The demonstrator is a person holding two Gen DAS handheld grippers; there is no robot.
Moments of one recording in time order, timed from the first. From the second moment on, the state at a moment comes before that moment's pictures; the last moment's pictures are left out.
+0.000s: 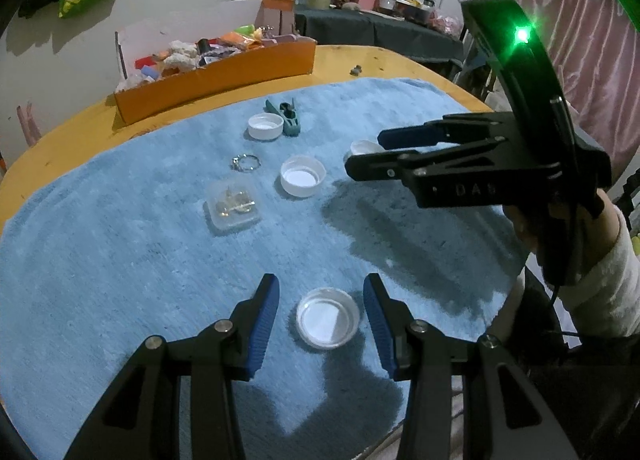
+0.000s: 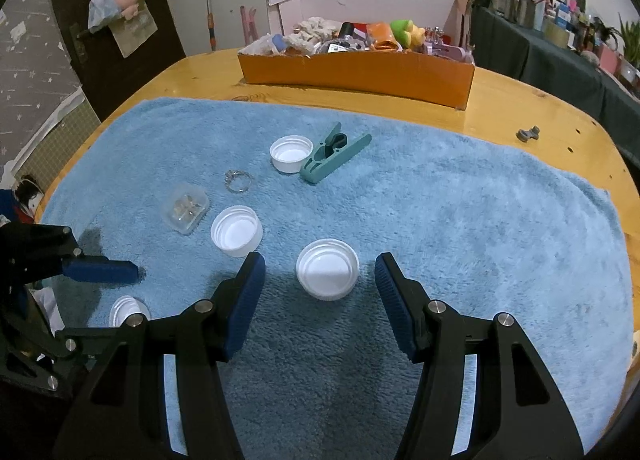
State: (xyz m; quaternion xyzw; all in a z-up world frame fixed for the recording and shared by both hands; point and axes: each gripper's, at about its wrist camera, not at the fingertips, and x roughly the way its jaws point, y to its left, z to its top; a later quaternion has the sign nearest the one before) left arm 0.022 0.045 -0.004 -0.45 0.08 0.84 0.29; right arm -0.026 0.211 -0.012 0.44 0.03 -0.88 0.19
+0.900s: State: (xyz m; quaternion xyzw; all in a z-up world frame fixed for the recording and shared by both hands) left arm 0.026 0.044 -0.008 -0.45 0.10 0.84 0.29; right arm -0.028 0.211 -0.016 0.44 0.03 -0.88 0.19
